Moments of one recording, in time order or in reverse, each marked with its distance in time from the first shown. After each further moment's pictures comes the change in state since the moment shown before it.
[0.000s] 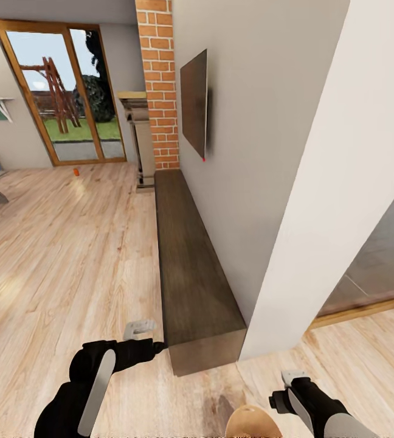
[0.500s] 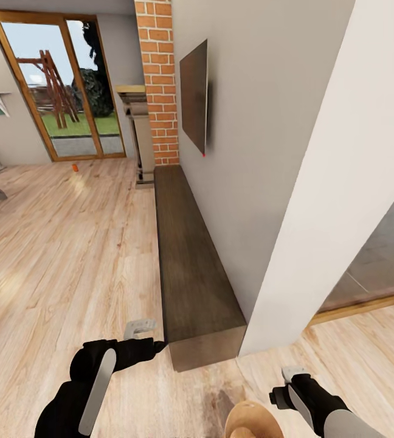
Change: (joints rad) left arm -0.003 -0.002 -0.001 0.000 -0.001 0.000 0.000; right arm -0.013 -0.004 0.003 -0.001 0.000 0.000 0.002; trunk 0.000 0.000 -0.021
